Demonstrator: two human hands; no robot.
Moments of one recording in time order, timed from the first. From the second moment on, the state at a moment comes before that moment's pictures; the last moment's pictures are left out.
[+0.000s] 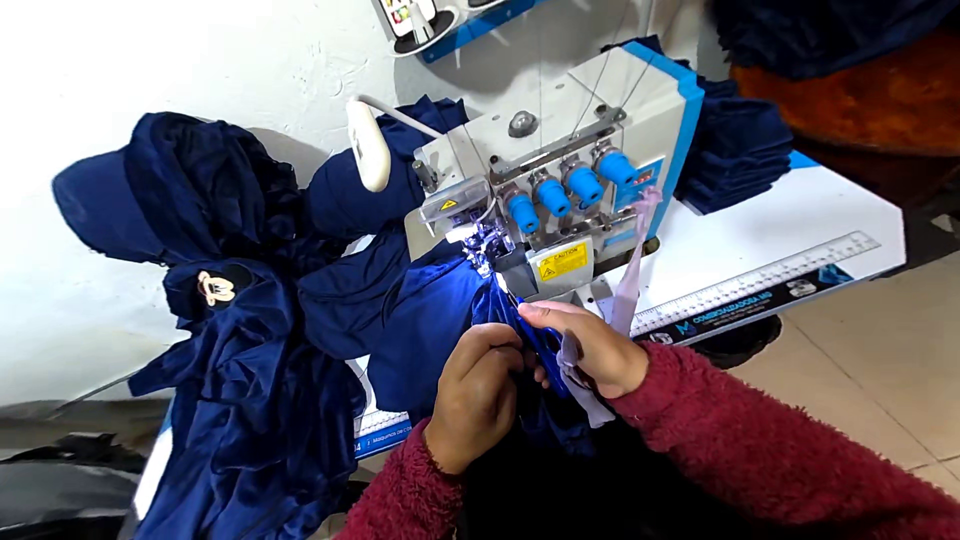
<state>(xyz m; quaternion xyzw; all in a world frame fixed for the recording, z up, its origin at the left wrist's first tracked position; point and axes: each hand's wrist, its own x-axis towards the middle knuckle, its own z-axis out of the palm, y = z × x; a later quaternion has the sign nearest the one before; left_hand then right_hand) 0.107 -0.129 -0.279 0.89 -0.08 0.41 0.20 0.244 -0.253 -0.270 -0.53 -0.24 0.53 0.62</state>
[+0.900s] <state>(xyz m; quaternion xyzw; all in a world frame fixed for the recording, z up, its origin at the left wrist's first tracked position) 0.107 -0.144 -0.289 0.89 -0.07 0.41 0.21 0.253 -0.236 -0.305 -0.75 -0.50 -0.04 0.43</state>
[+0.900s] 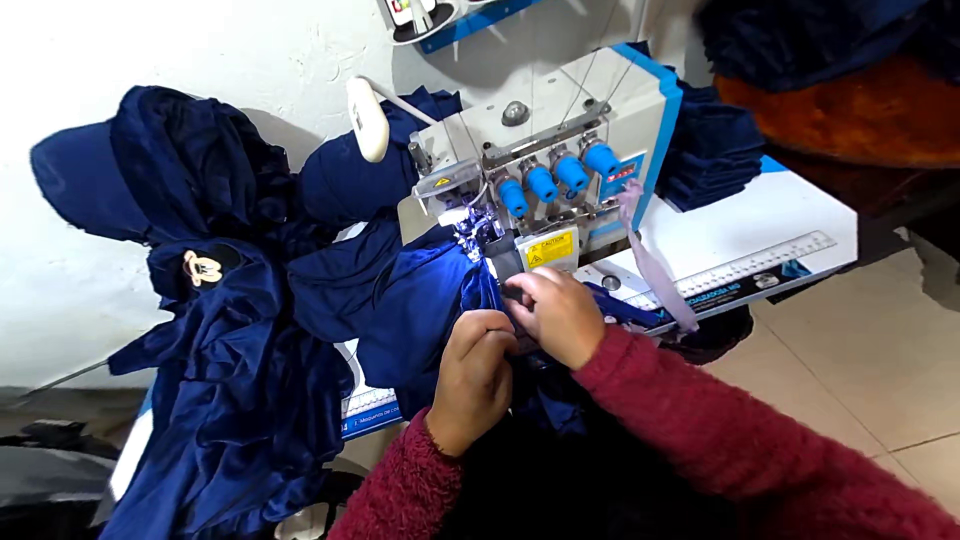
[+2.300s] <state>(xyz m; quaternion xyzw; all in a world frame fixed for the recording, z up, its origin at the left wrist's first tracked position) -0.032 -0.036 -0.249 0.79 0.41 0.44 0.11 0.211 -0.281 -0.341 -0.31 -0.30 0.60 0.67</state>
